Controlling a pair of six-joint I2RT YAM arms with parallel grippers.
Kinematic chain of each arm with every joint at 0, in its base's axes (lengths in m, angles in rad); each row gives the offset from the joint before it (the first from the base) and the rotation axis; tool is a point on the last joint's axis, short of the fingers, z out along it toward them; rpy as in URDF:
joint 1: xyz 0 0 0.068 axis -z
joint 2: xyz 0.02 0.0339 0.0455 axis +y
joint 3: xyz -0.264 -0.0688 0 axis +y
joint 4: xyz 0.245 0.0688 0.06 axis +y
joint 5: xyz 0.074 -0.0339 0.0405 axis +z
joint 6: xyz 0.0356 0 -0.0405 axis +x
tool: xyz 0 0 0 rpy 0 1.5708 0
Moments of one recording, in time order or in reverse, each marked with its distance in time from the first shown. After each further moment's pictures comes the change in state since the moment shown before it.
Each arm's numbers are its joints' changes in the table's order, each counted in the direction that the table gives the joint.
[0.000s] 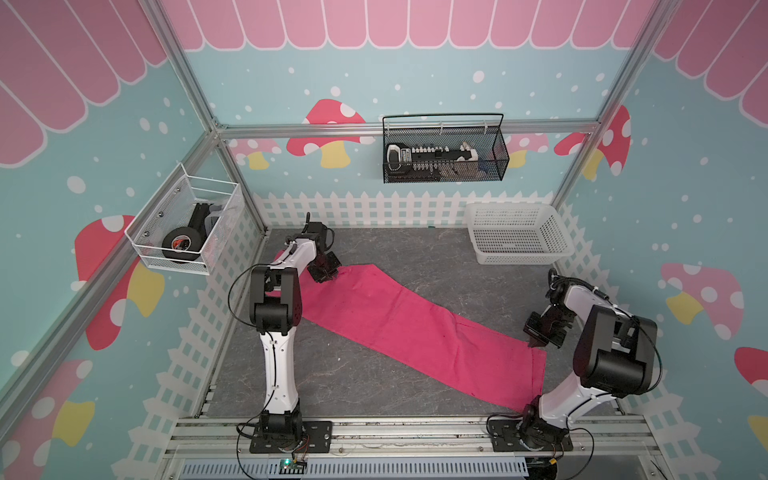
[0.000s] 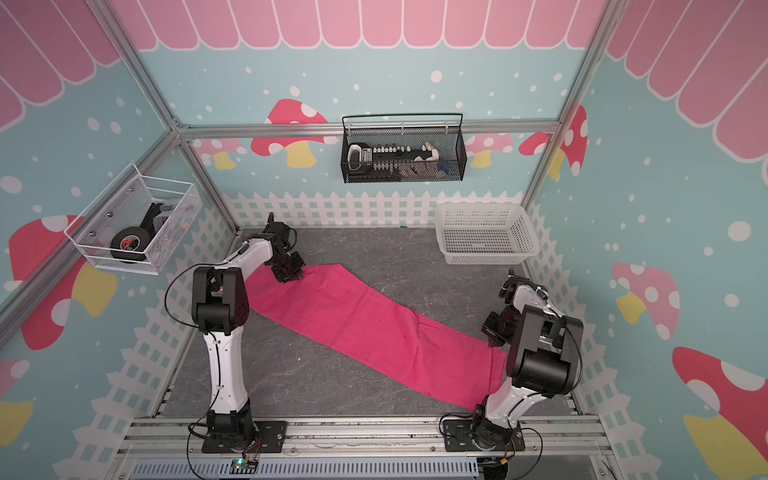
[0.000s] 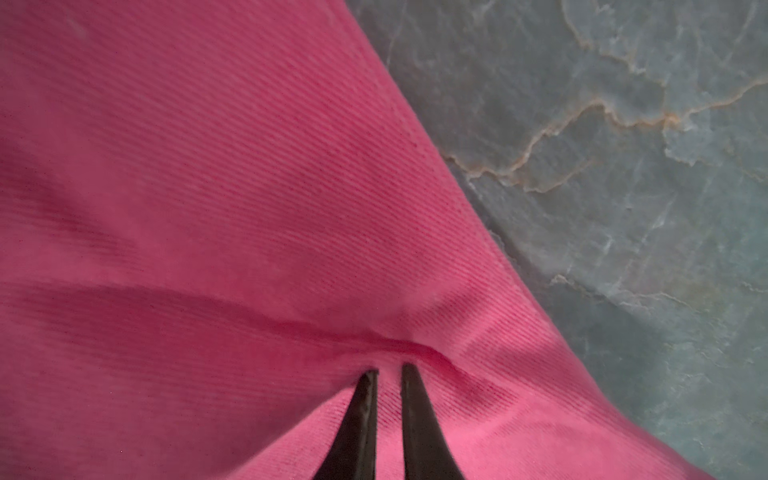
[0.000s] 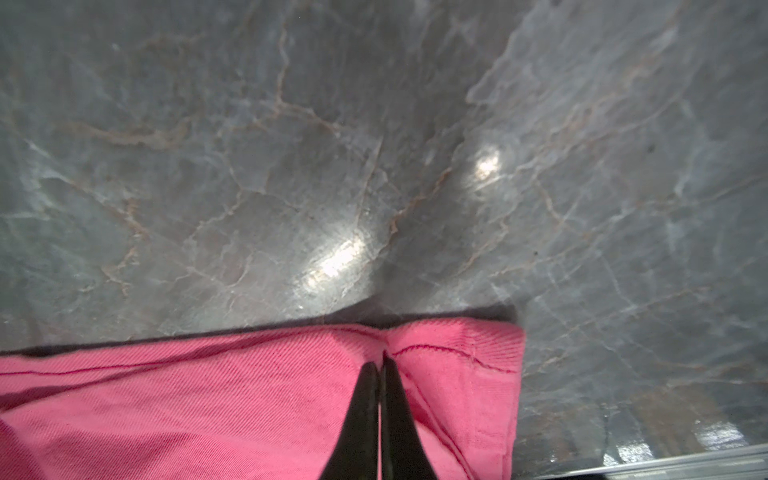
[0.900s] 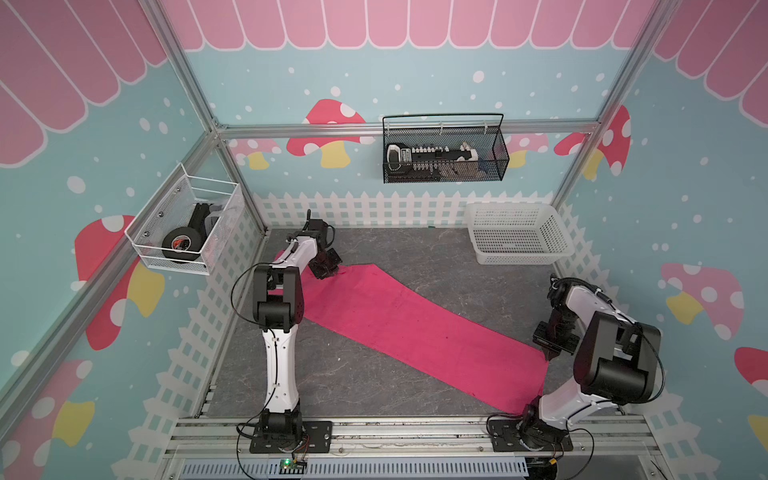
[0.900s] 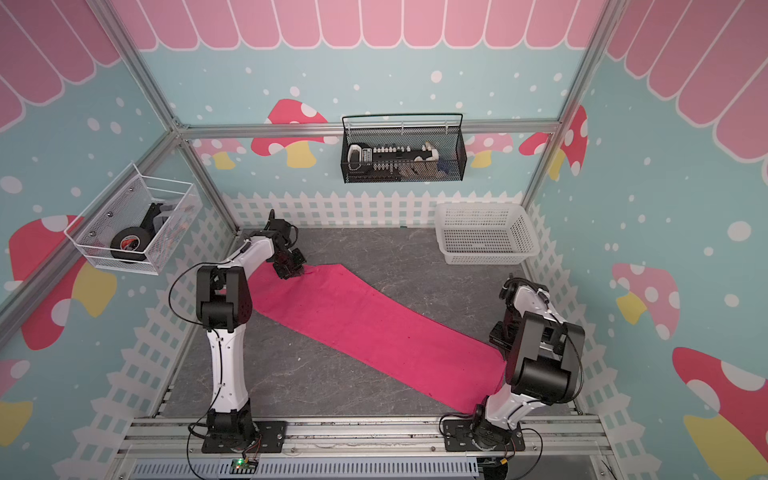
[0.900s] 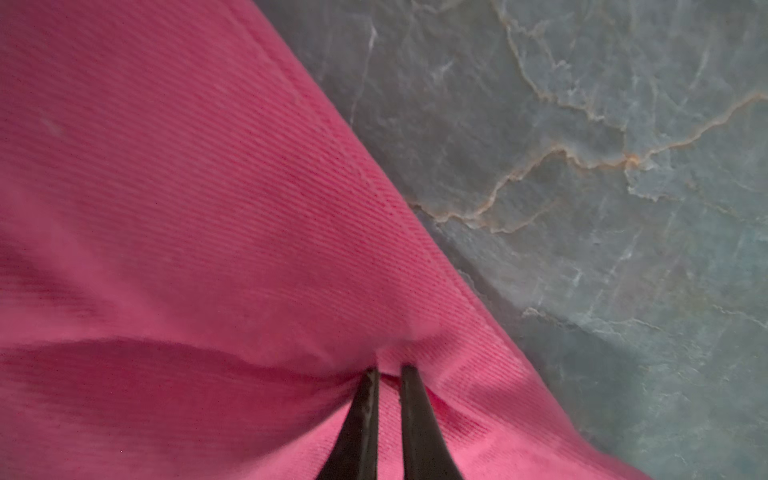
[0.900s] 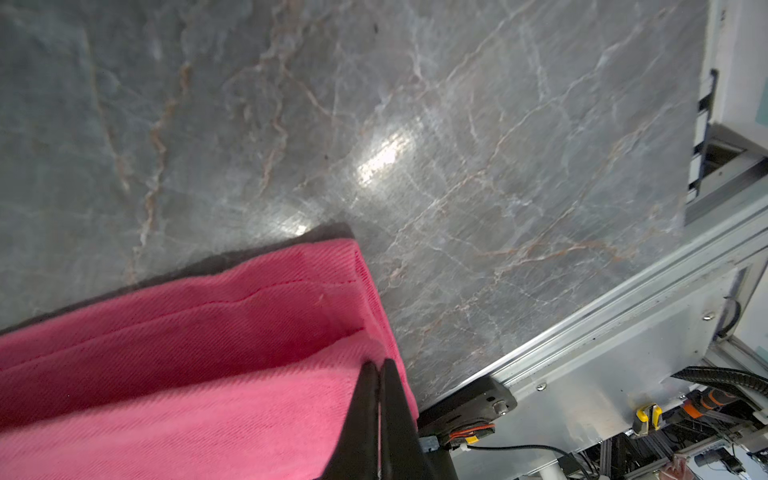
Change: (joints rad) left arm -0.001 0.053 -0.084 0.012 -0.004 -0.001; right arm -0.001 -0.041 -0.001 0.165 -0.267 0.059
